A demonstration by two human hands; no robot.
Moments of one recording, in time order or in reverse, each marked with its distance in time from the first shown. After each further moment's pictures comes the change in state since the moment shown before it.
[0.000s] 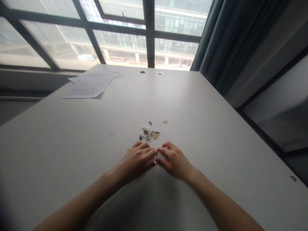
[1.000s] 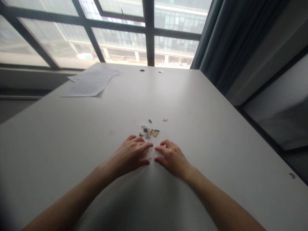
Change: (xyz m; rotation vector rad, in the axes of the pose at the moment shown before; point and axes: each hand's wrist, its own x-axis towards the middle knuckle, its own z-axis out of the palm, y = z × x) left_hand -0.002 -0.014 -0.017 -0.008 -0.068 -0.102; right_hand 0.003 -0.001 0.007 -0.131 0.014 0.022
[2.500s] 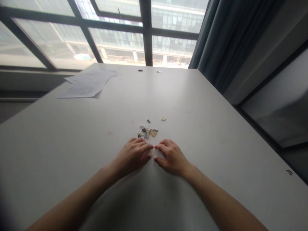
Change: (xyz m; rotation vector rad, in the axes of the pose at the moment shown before) left_hand 0.002 0.002 0.014 -0.082 0.065 0.014; right_hand 0.000 0.003 -0.001 0.091 0.061 -0.041
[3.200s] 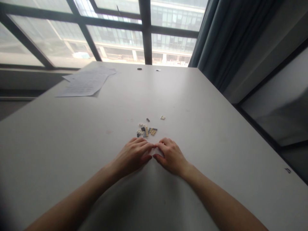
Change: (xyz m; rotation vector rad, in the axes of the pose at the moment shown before) left_hand -0.001 0.003 0.007 -0.023 0.041 0.042; right_hand 0.002 -0.003 0.004 -0.034 0.000 0.035
